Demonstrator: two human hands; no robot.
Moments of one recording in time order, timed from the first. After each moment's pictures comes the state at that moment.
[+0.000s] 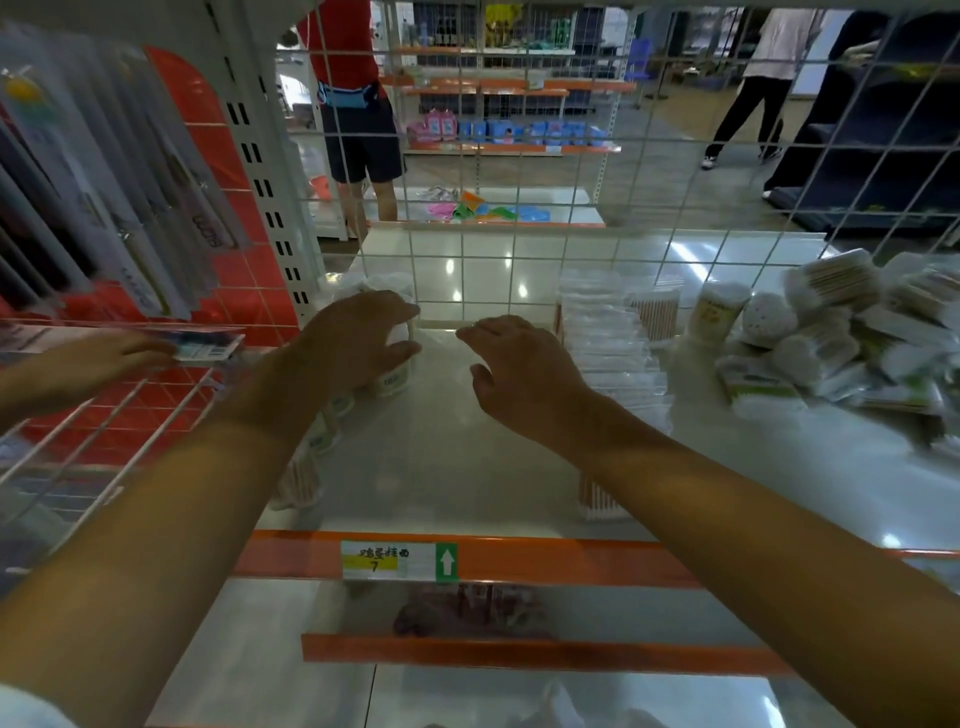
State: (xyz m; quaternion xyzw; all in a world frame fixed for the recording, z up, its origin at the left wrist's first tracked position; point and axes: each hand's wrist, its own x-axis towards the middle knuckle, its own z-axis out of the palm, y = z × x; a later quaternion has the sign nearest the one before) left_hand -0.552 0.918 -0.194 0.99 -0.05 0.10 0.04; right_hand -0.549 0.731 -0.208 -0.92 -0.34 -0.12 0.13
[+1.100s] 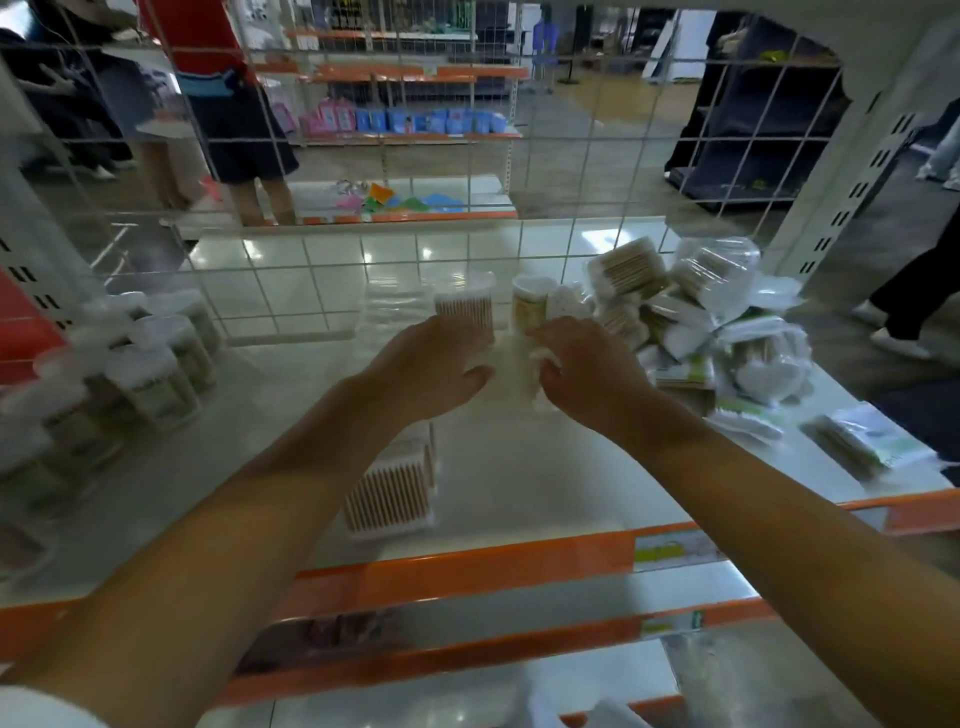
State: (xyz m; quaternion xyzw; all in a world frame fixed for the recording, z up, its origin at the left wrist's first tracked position) left_hand -0.508 0.667 -0.197 0.97 -0.23 0.08 0.09; right_hand -0.500 0.487 -0.211 -0.97 -0.19 -0.12 0.11
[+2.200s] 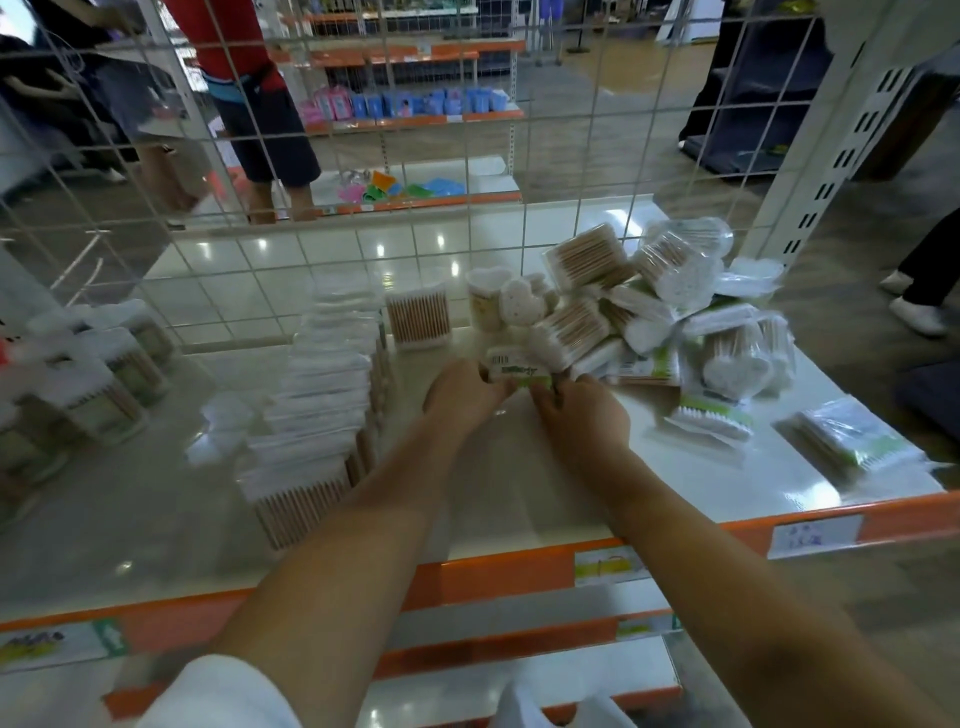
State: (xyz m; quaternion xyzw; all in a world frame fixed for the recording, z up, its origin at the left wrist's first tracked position) left_hand -0.466 0.569 -0.265 0.93 0.07 -0.06 0.35; right_hand -0.479 0.432 -0.291 -0.97 0.01 -0.04 0.22
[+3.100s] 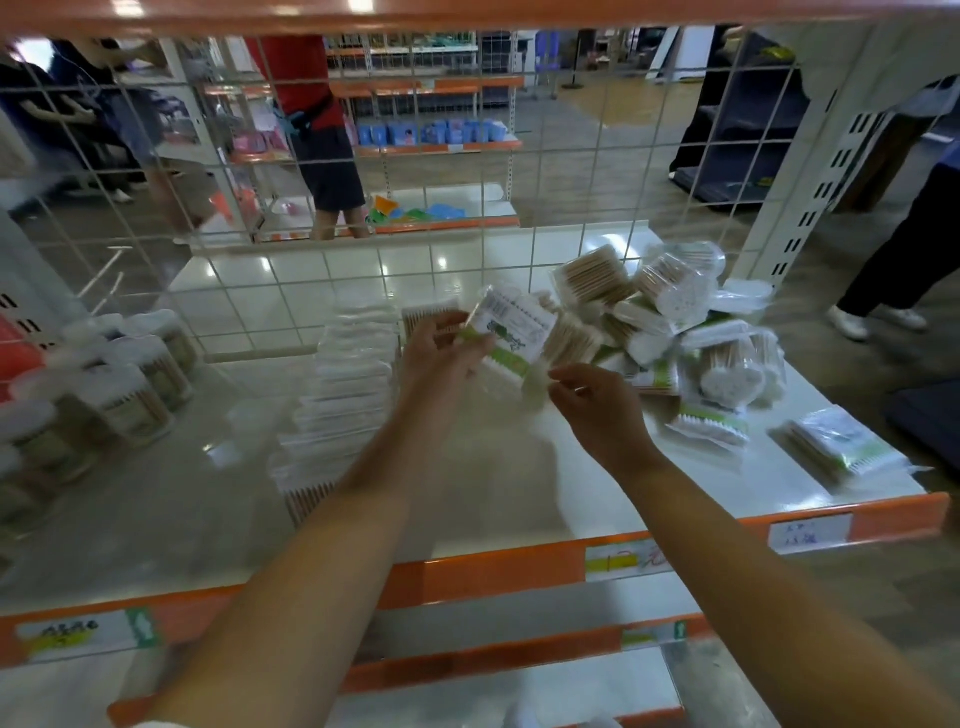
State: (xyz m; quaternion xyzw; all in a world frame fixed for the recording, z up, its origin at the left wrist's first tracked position) left_hand -0.501 0.591 -0.216 0.67 0.08 0.10 0.73; right_hand -0.508 0.434 -0.248 -0.87 -0.02 -0.10 0.48
